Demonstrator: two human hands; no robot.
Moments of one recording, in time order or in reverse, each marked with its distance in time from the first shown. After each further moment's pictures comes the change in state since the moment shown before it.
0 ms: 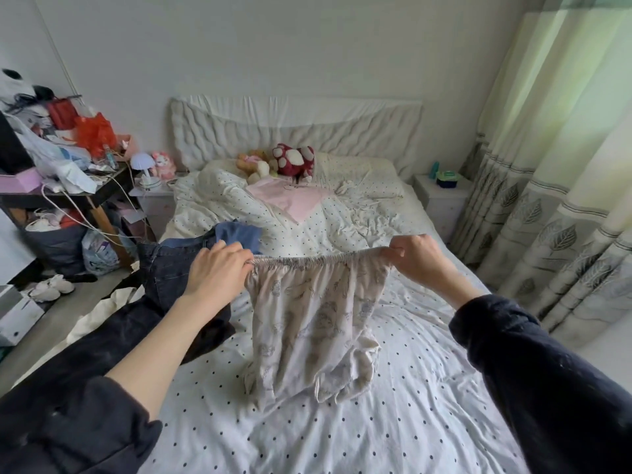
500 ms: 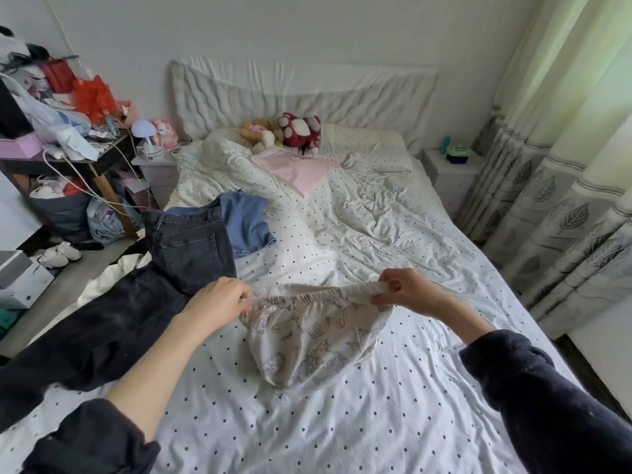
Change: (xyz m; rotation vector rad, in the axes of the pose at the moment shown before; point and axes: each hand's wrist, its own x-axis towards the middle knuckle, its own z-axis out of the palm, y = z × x) left_hand -0.065 -0.005 0.050 -0.231 -0.477 -0.096; right_hand -0.060 -0.007 0.046 0.428 -0.476 0.162
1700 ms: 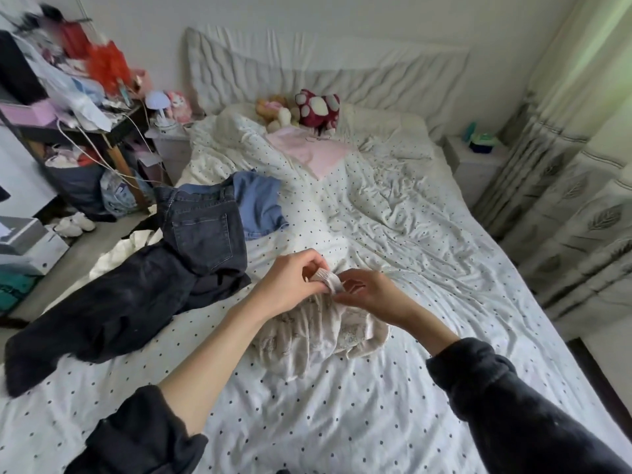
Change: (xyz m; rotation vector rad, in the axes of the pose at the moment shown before) left_hand 0.004 0.077 -0.011 -0.736 0.130 0.147; right_hand 0.026 -0.035 0.063 0.239 -0.080 -0.188
